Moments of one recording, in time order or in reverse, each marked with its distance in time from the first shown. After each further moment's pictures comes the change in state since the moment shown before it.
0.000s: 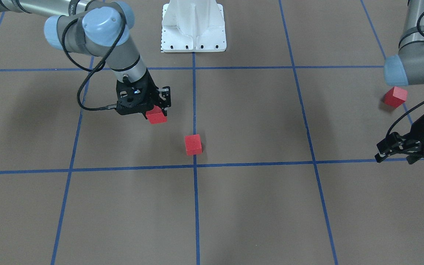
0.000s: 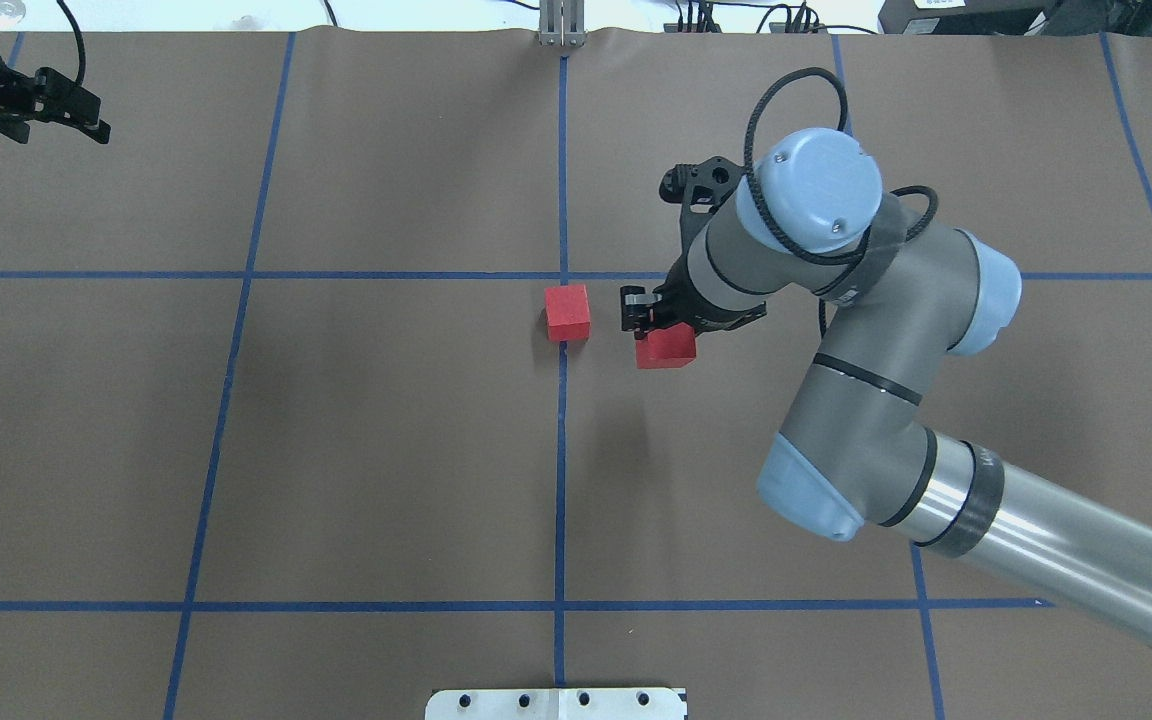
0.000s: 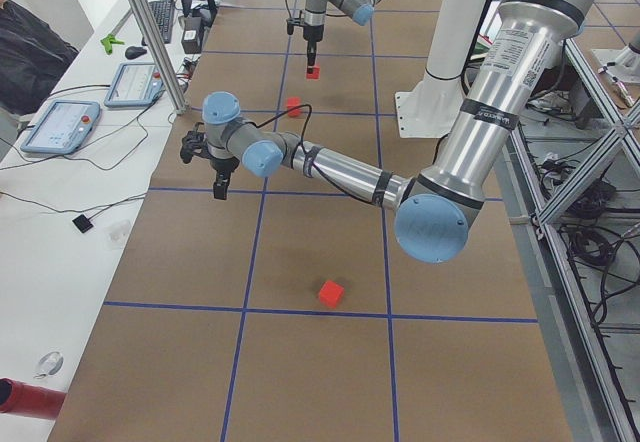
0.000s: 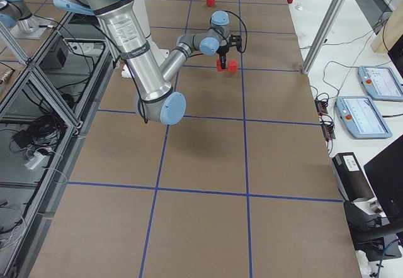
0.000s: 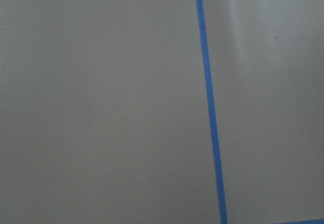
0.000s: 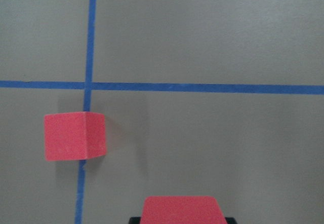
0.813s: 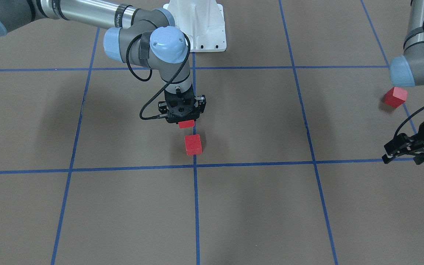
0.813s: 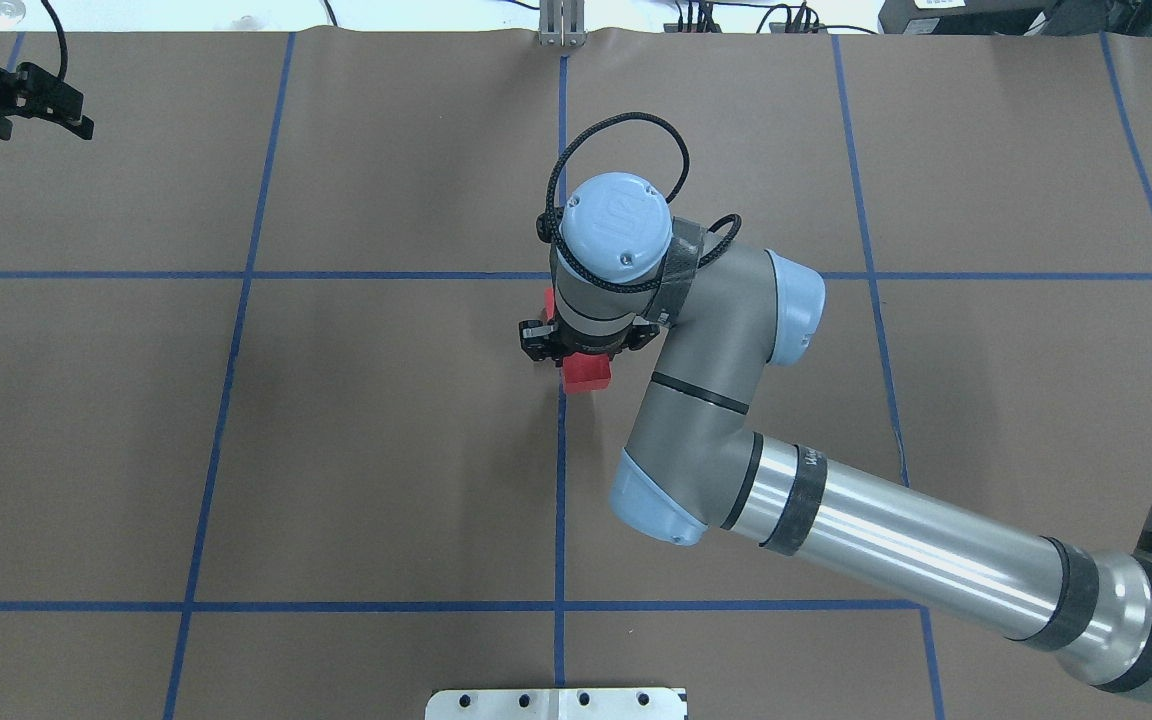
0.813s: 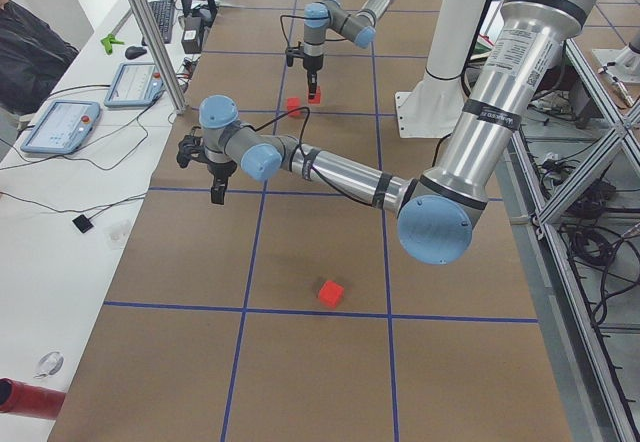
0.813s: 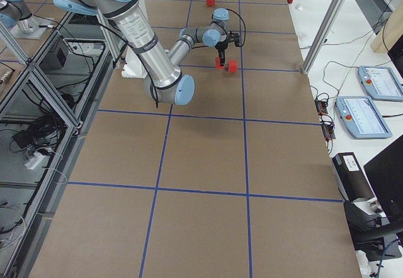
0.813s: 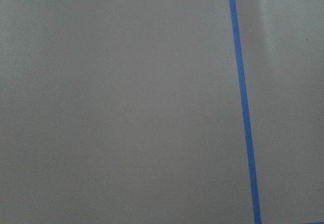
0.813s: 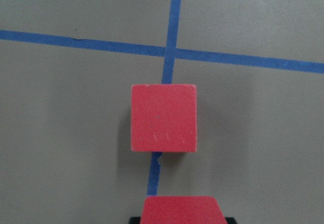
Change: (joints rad) left arm -0.016 0.002 0.013 0.000 -0.001 0.005; right arm -0.070 0.204 -0.273 -0.031 -0.048 -0.047
